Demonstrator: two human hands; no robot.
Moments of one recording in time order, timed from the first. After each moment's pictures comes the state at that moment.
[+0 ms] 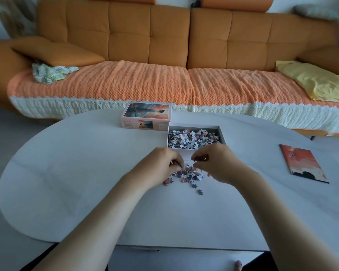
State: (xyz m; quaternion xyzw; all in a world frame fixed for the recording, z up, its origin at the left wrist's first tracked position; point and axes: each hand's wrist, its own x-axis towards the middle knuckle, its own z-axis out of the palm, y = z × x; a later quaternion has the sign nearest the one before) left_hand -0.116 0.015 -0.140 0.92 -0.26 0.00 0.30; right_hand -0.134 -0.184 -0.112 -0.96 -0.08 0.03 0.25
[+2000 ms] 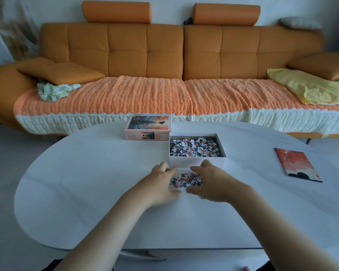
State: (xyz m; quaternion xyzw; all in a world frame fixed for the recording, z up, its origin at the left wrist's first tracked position) left_hand -0.136 0.028 -0.154 0.95 -0.24 -0.09 0.17; right_hand -0.158 -0.169 -0.128 -0.98 -0.08 0.12 0.12
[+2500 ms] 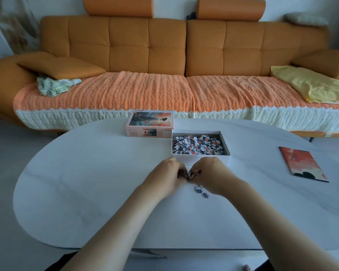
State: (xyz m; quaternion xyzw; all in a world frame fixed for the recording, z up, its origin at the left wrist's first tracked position) left_hand -0.125 0.009 -0.153 0.93 -0.24 -0.01 0.27; right_hand -0.144 -0.155 -0.126 -0.98 -0.08 0.04 0.19
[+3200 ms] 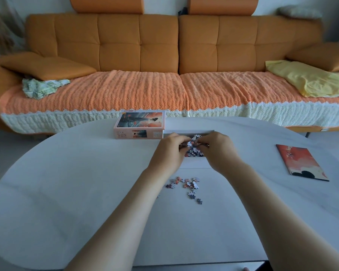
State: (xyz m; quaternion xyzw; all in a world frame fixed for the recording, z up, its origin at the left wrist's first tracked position) left_hand -0.075 -0.035 -0.133 0.89 -0.22 0.11 0.38; right_hand -0.088 -0.197 -0.121 -0.96 -0.03 -0.13 0.23
